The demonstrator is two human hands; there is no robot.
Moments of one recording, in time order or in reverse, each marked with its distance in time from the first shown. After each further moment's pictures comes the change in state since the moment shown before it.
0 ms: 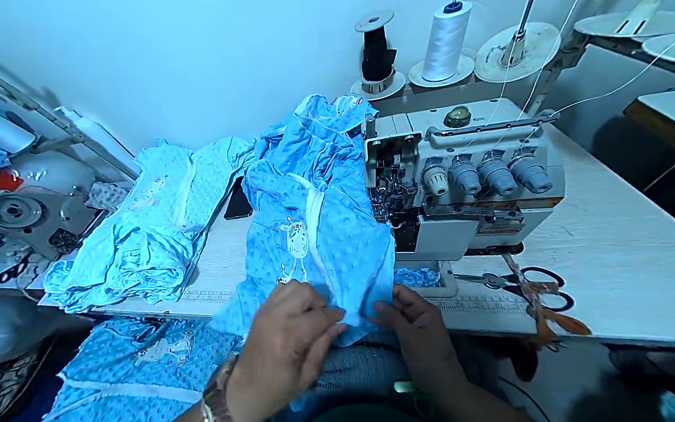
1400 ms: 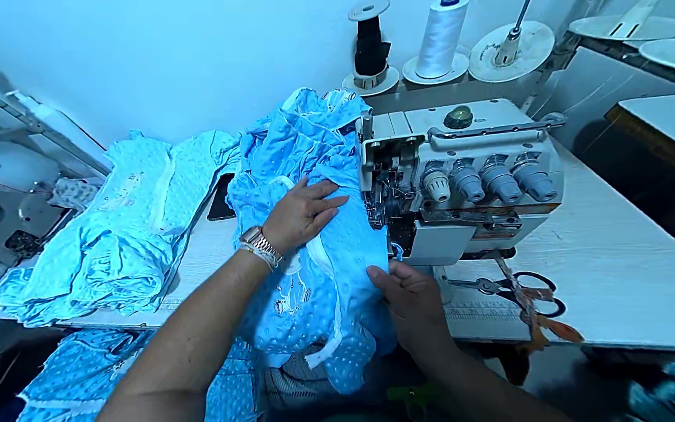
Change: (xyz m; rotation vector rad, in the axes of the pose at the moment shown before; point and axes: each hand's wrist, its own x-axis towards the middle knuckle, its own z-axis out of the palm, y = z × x) left_hand 0.122 -0.153 0.051 0.052 -0.206 0.149; right_hand 0.048 -0.006 0.006 -0.117 0.134 -0.071
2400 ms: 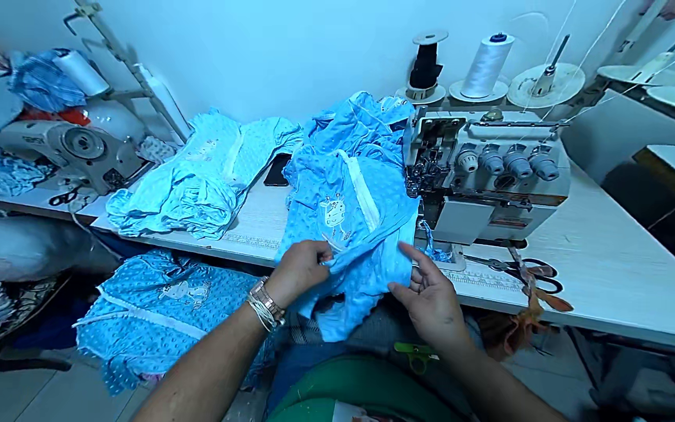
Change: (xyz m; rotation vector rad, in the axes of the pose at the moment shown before) left_hand -0.135 0.181 -0.057 -0.276 -0.125 -0.892; right_hand -0.085 -0.011 -0.007 -0.162 -0.218 -0.025
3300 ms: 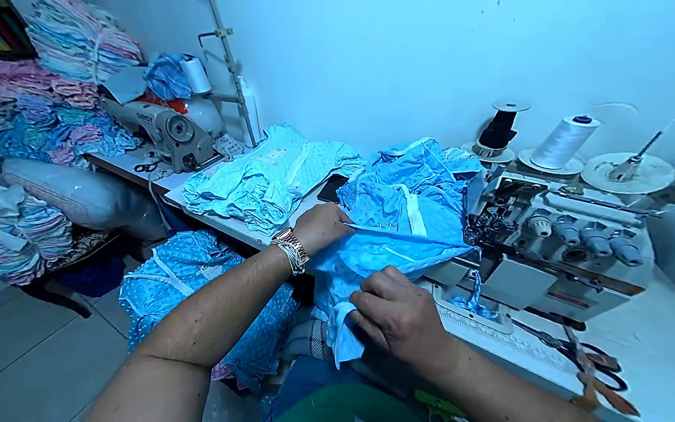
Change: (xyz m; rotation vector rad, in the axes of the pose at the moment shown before) left_hand 0.028 -0.023 -0.089 0.118 0.127 -0.091; right_hand 0.022 -0.053 0.083 -0.654 -0.339 -1.346
